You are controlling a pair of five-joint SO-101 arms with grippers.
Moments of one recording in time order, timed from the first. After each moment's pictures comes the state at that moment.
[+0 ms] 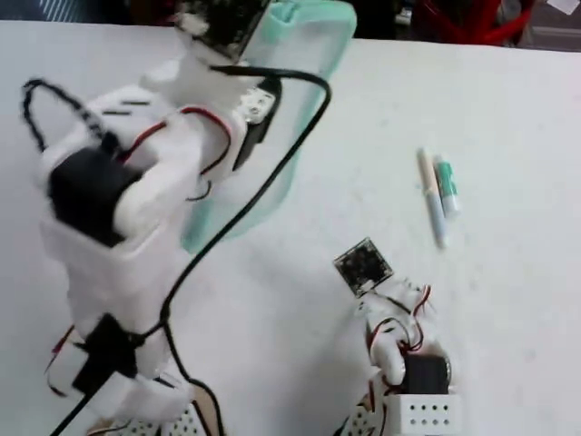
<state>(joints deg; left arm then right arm) 21.8 -3.6 -58.9 96.8 -8.1 -2.0 -102.8 96.4 64.4 39.3</state>
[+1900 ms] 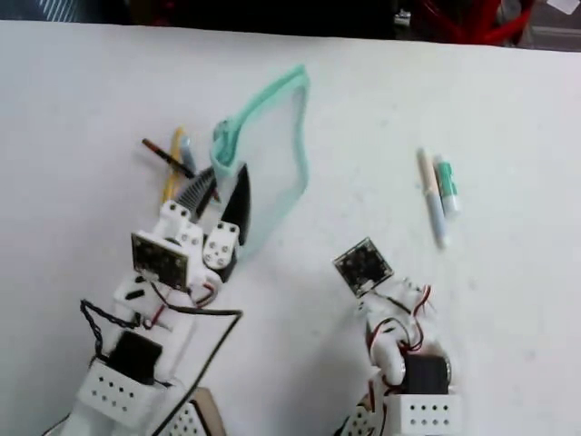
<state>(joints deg) 18.8 -85.2 86.1 5.8 -2.6 -2.0 -102.8 96.4 64.4 39.3</state>
